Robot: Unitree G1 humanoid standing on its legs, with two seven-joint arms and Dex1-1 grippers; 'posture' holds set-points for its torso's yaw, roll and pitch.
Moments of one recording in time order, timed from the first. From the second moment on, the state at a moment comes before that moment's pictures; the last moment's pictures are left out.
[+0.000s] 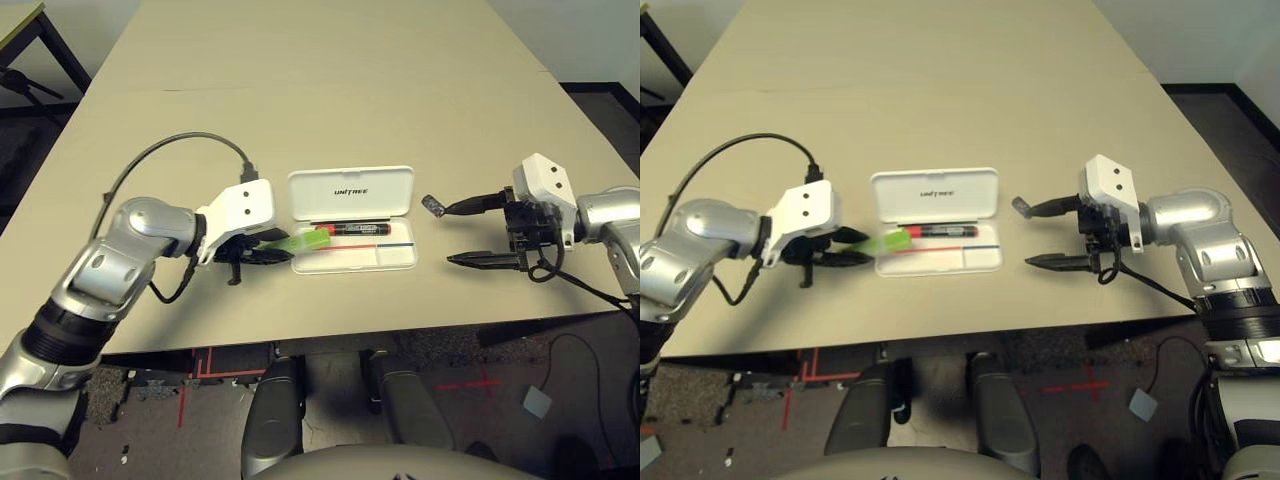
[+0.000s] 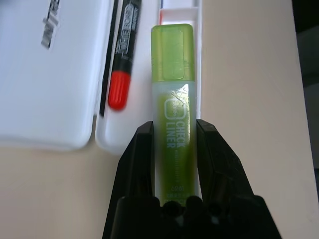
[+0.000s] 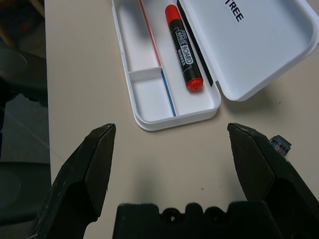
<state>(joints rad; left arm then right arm) -0.52 0.84 -0.31 -0.27 -0.21 0.55 -1.16 -0.47 -0.85 0.05 0.17 0.32 0.16 1.44</state>
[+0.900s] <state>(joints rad) -0.61 0.64 -0.42 -0.07 -0.08 0.38 -1.17 -0.44 -0.84 0.03 0.10 0.34 0.23 1.34</state>
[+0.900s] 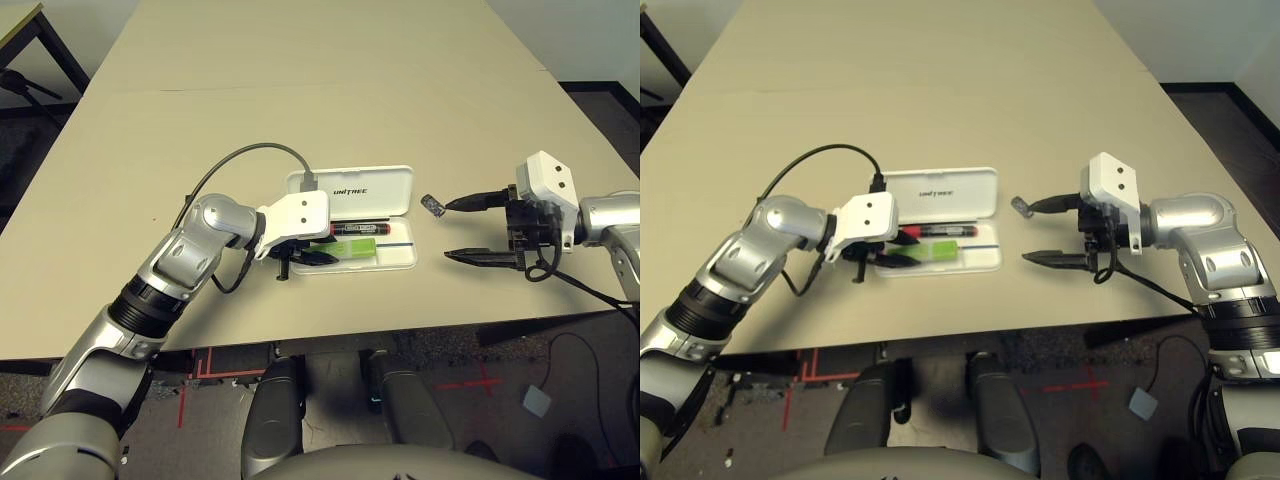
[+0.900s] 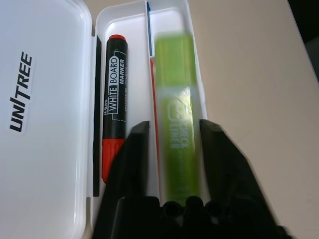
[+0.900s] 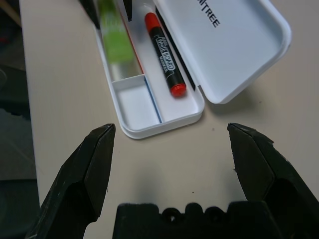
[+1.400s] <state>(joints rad) -0.56 0.69 -0.24 -0.11 -0.24 0.39 -1.24 -0.49 -0.82 0.03 0.19 0.29 0.38 1.14</state>
